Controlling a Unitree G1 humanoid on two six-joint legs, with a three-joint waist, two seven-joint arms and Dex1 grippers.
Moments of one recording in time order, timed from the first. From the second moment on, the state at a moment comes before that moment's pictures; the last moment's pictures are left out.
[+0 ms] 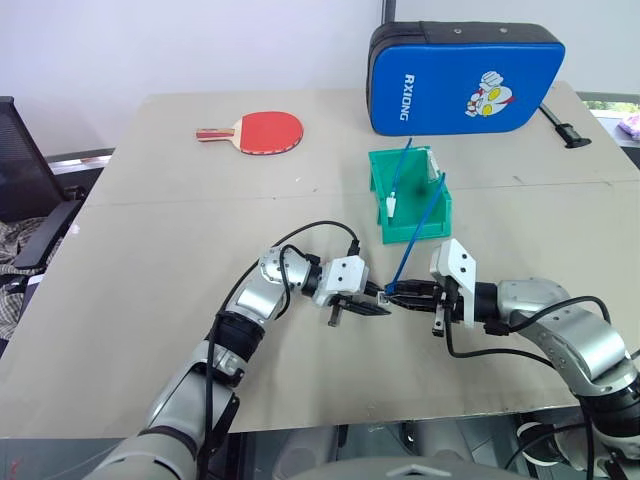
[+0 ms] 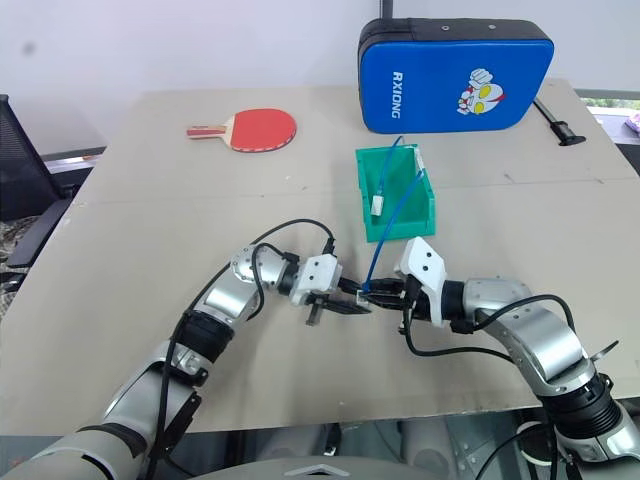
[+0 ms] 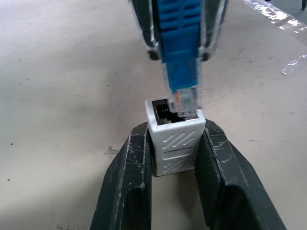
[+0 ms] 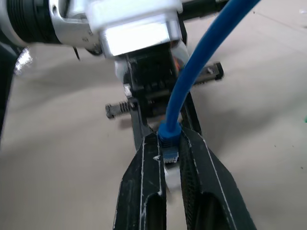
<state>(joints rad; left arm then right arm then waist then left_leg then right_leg) -0.60 0.38 -0.39 0.45 -0.12 -0.21 -1.37 -0.24 -0.64 0.24 -0.45 0.48 0.60 0.83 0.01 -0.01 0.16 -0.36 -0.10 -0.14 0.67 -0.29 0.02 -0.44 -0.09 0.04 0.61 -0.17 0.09</state>
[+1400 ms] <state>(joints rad) -0.49 0.44 -0.38 0.25 -0.13 -0.09 -1.33 -0.52 -0.61 0.46 -0.18 0.23 0.41 1.17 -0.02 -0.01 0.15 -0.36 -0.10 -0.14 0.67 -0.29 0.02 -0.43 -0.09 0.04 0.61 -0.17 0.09</state>
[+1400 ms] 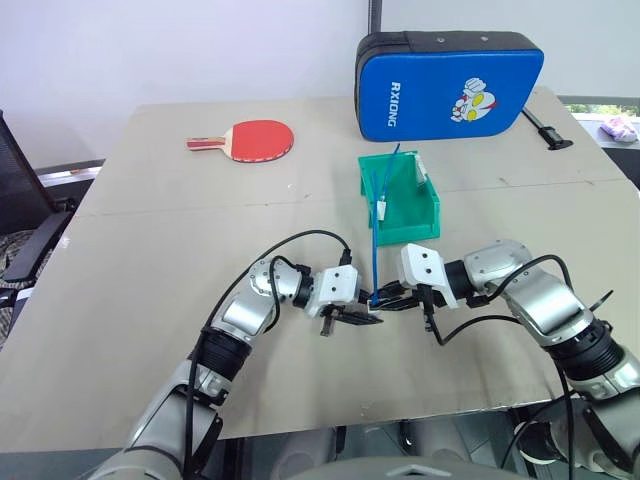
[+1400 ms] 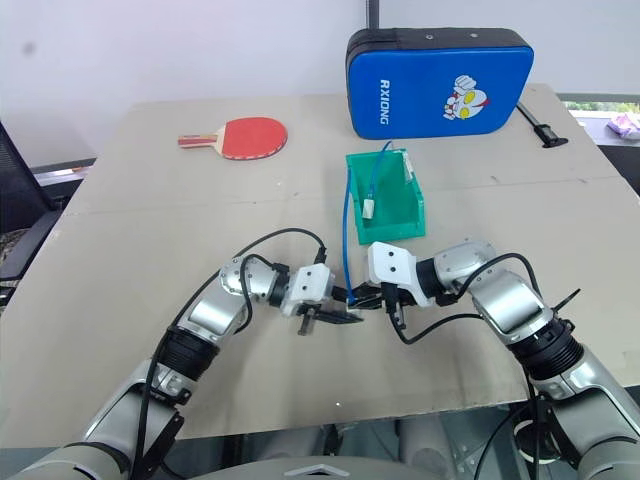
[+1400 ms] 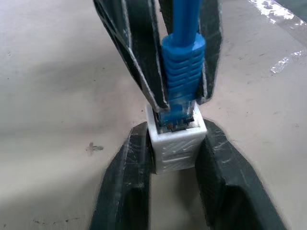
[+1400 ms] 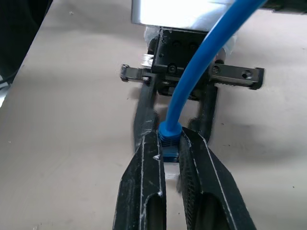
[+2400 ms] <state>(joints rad) 0.05 0.47 0.18 -0.58 -0.62 0.37 -0.79 -0.77 -0.48 0.03 0.12 0.36 0.63 0.68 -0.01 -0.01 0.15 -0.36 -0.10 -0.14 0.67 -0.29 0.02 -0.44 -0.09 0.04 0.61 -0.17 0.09</state>
